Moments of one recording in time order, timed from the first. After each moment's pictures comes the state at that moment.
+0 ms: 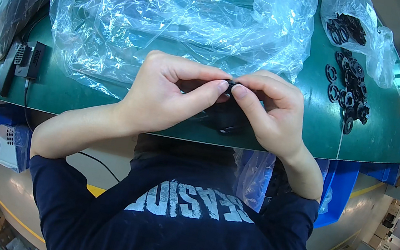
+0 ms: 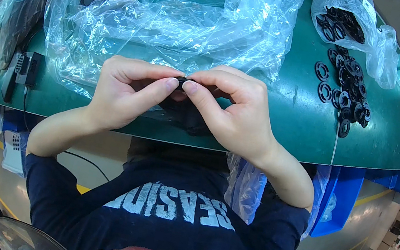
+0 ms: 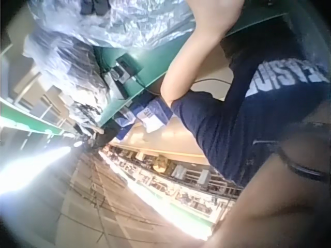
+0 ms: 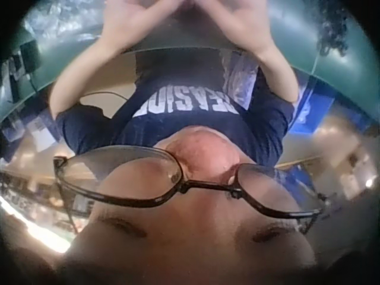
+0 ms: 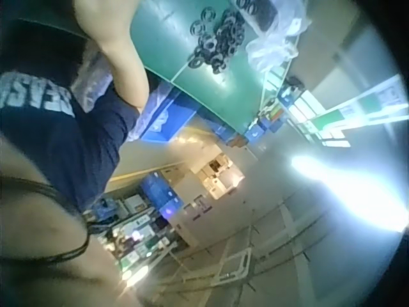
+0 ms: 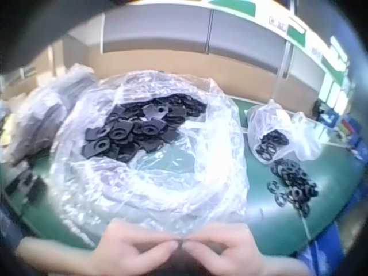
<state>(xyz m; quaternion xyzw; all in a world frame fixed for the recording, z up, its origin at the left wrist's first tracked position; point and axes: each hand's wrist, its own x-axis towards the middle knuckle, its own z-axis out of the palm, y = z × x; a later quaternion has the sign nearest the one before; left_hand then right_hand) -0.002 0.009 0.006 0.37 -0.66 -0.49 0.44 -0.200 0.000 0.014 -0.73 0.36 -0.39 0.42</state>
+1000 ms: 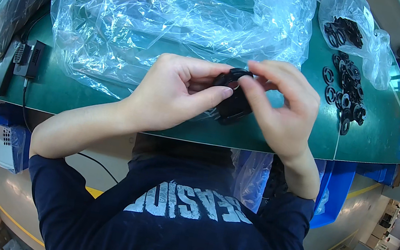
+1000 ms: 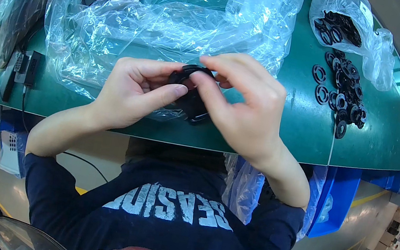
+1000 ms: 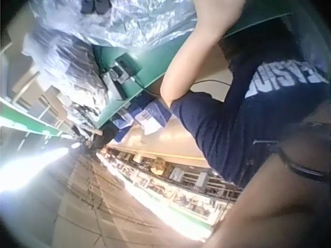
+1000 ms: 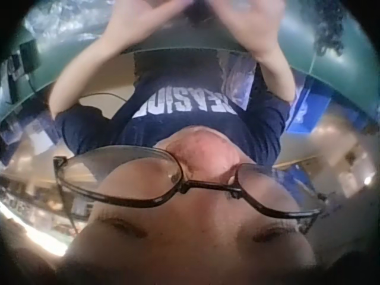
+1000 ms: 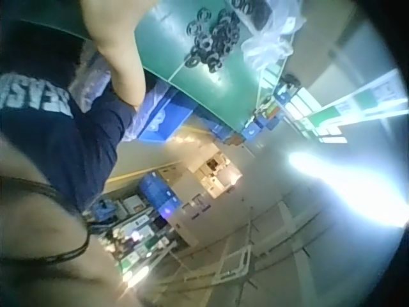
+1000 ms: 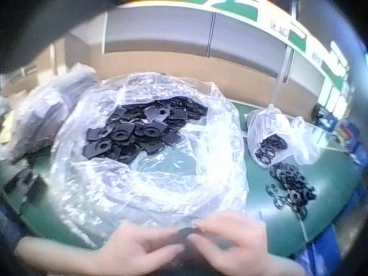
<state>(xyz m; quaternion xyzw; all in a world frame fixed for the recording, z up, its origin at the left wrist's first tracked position) -0.004 0.006 -0.001 0.34 -0.56 -0.64 0.41 -0.194 -0.006 0.025 -0.78 0.38 -0.45 0.18</state>
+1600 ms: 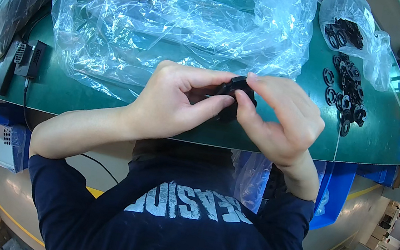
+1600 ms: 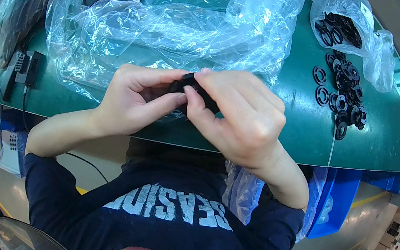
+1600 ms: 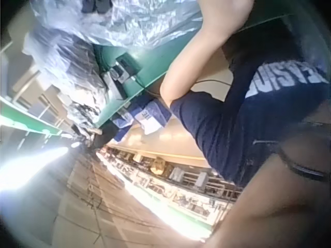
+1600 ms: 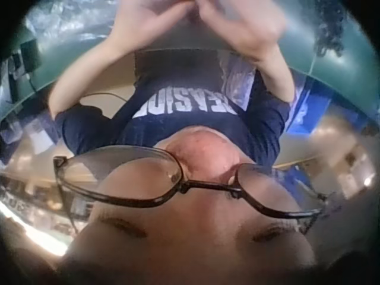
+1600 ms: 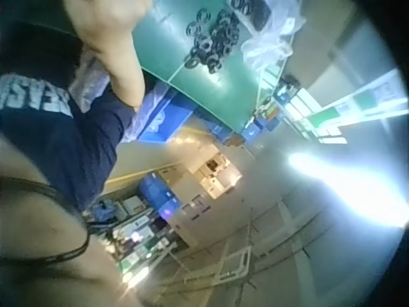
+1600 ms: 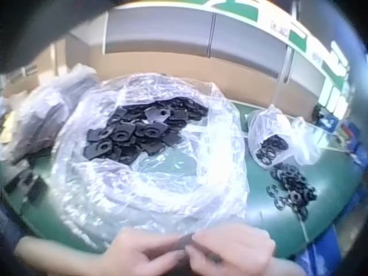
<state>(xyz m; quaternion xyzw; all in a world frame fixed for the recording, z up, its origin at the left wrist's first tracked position) -0.005 0.010 -0.002 0.36 -0.68 -0.49 0.41 -0.196 -0.003 0.030 -0.85 0.29 -0.44 0.00</state>
